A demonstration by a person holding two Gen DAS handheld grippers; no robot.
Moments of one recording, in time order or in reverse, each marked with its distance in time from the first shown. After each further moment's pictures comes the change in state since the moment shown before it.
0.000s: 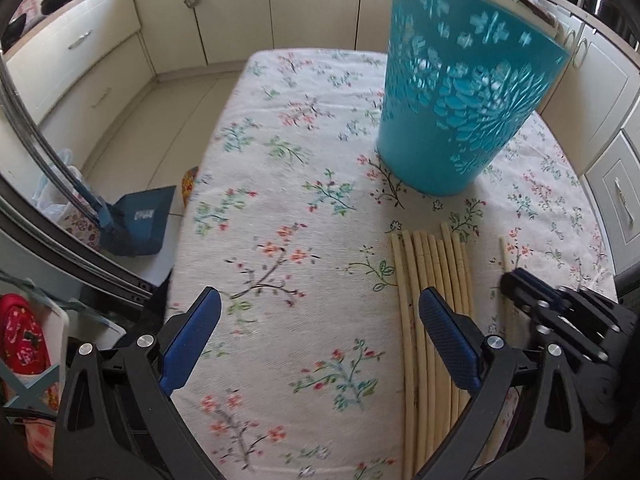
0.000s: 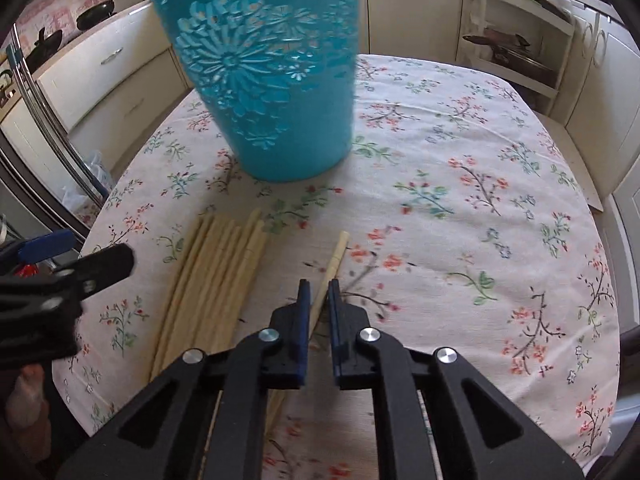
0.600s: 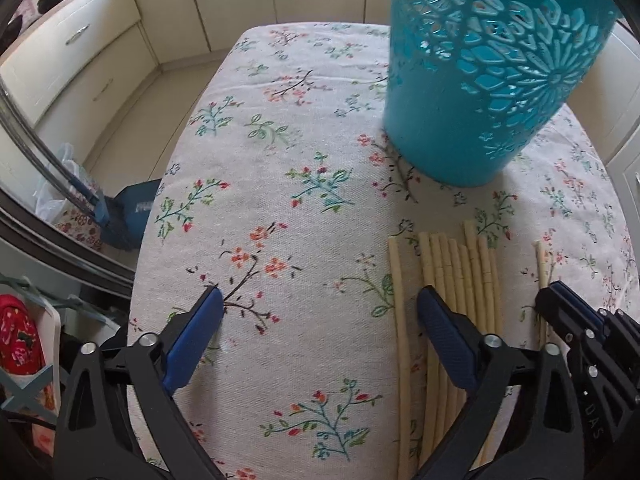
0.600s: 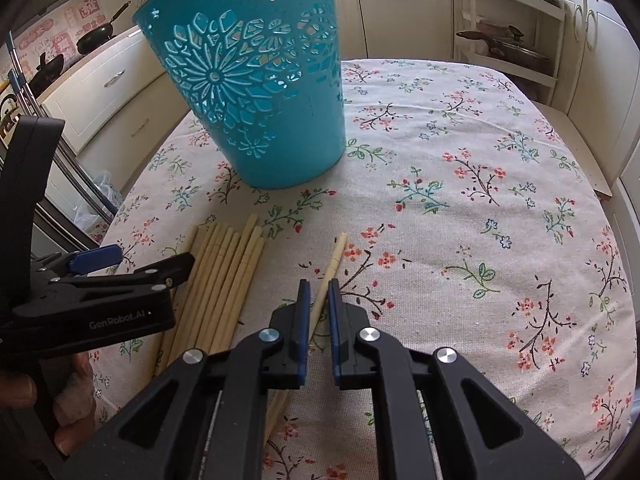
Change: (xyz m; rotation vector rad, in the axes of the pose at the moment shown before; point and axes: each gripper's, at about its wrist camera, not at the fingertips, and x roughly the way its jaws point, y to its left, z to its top) left arm 0.038 -0.013 0.006 0.012 0.029 0.040; right arm -0.003 -0.008 -0.004 0.049 -0.038 0.056
